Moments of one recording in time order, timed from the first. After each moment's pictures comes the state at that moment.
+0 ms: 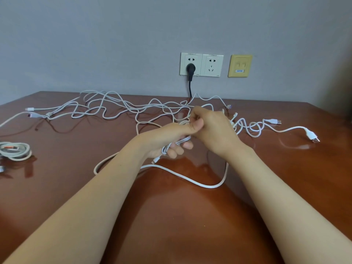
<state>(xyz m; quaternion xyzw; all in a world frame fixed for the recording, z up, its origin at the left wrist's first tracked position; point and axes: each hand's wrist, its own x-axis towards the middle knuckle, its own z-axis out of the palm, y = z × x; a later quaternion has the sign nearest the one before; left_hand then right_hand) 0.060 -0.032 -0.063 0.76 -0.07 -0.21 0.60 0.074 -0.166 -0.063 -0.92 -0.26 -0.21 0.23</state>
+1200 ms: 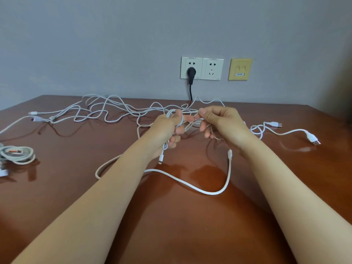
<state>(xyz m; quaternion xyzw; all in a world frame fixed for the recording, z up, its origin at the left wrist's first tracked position) 0.067 -0.028 -0.064 0.70 -0.04 -0.04 0.71 0.082 -0.179 -0.053 -0.75 -0.18 -0.03 0.64</state>
